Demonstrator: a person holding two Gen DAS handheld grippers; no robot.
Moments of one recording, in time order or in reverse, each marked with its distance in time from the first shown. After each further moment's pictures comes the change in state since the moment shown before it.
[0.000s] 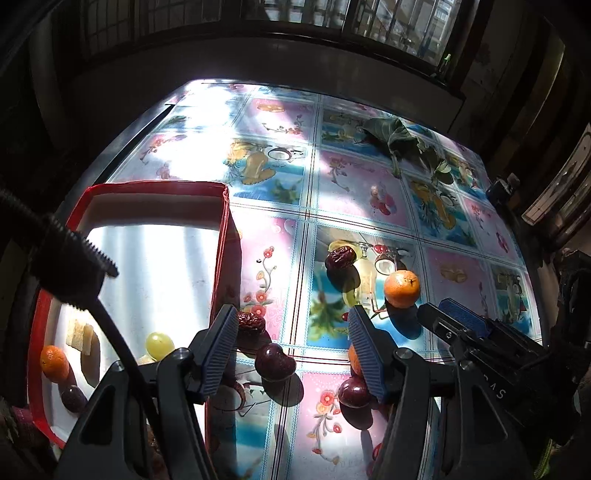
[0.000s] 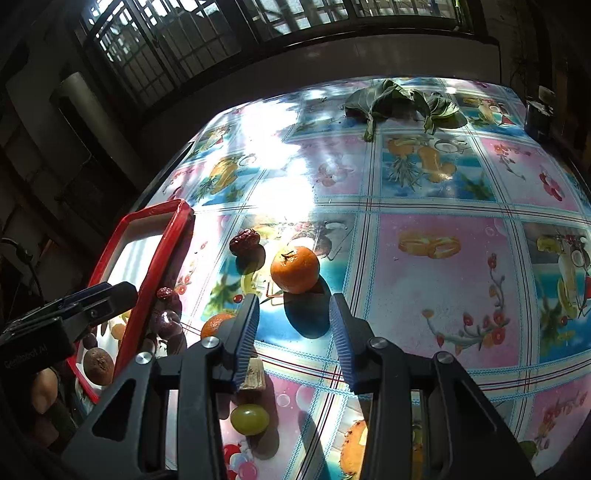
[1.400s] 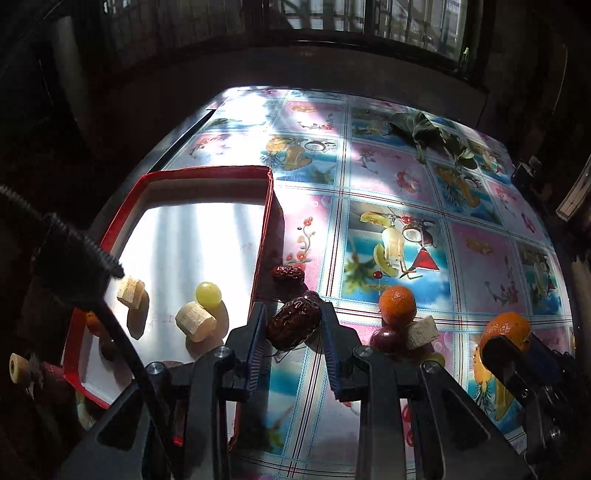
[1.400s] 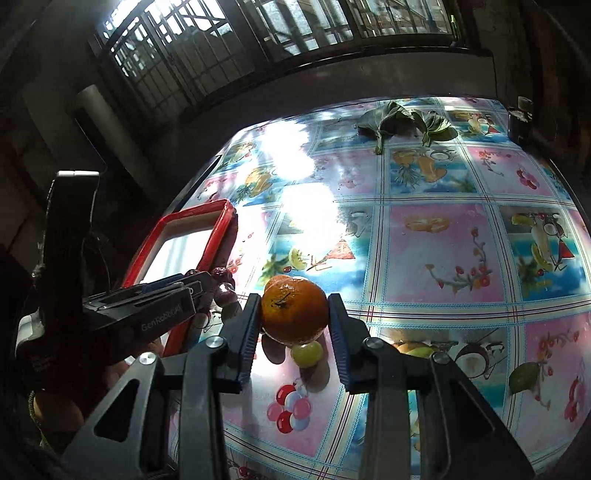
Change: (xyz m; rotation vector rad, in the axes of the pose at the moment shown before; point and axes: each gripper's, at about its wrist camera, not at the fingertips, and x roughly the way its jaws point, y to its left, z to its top) left arm -0.043 0.001 -0.048 -0.002 -0.059 0.185; right arm -0.080 0.045 -0.057 -0.007 -0.106 0.033
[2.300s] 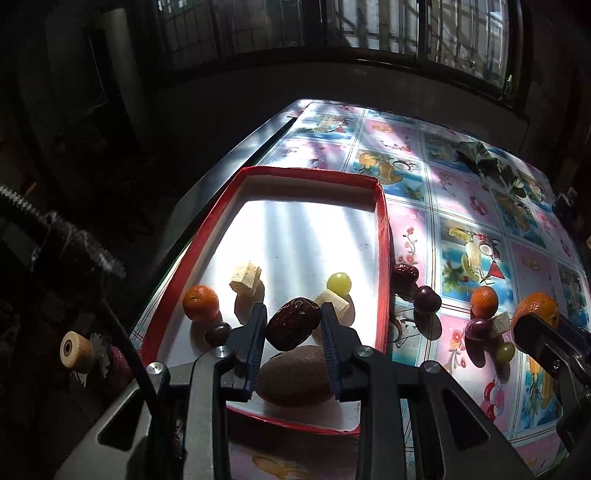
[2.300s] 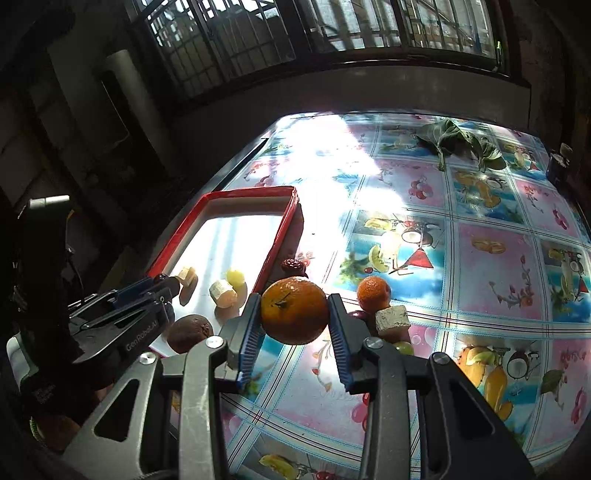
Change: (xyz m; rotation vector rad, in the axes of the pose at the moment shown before) left arm -0.016 0.078 -0.021 -0.094 -0.064 0.137; right arm 0.016 0.078 -0.001 -0.127 0.036 0.023
